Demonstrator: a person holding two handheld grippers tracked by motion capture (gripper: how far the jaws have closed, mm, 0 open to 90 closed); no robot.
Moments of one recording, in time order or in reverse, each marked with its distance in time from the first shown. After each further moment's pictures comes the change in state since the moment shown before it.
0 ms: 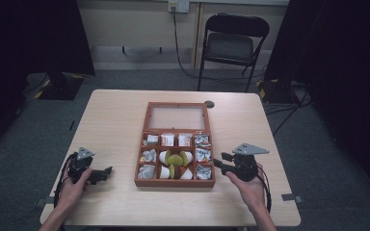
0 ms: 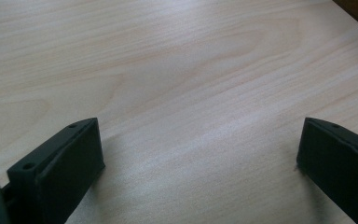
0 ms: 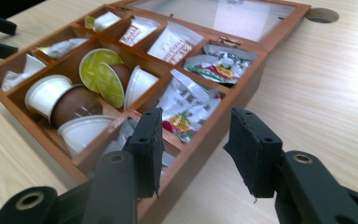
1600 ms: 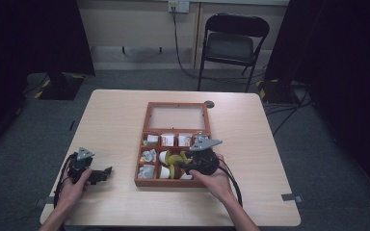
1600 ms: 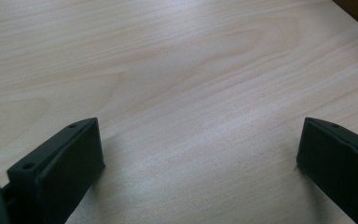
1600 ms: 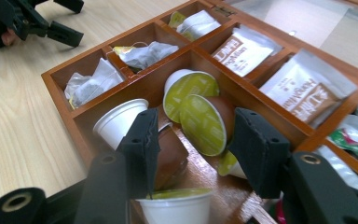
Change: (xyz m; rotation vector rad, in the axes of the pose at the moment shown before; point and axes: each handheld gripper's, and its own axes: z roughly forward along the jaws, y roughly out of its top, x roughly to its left) left arm -0.001 -0.001 0.000 -0.004 -0.004 -0.009; right arm 0.066 0.035 0.075 0.094 0.188 -0.170
